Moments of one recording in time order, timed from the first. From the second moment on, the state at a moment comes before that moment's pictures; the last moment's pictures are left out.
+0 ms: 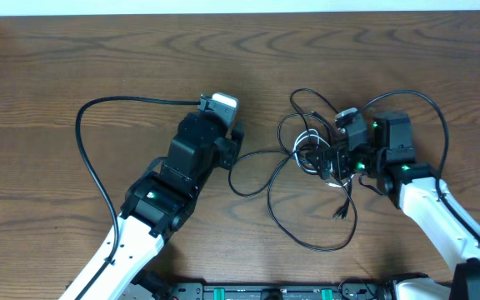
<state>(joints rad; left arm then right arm) -0.55 1.10 0.88 -0.31 -0.17 -0.05 0.15 1.40 0.67 -0.19 -0.50 -0.02</state>
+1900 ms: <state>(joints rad) -0.55 1.12 0.88 -0.39 0.11 -0.10 0.20 1.57 0.67 0.53 -0.95 0.31</state>
